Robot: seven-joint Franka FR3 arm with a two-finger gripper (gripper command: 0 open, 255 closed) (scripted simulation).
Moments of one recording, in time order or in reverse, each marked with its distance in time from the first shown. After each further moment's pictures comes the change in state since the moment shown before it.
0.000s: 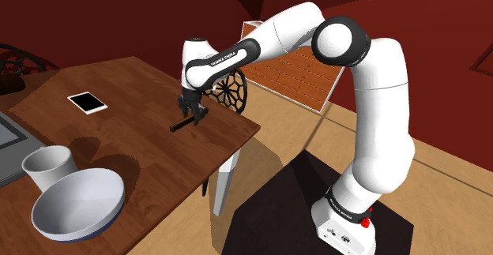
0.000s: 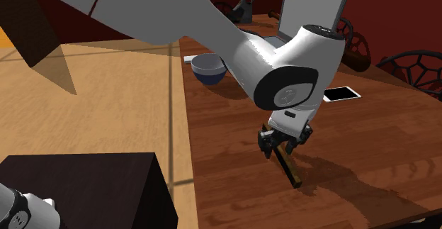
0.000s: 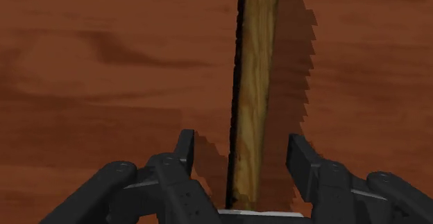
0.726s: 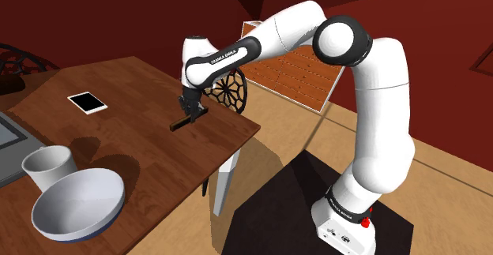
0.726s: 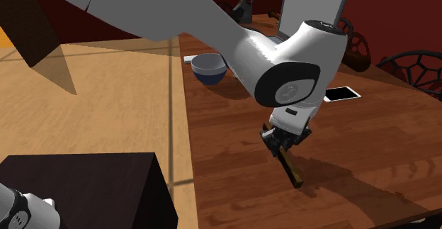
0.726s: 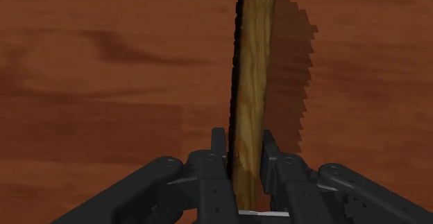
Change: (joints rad) arm -0.002 -0.010 0.002 0.005 0.003 -0.011 -0.002
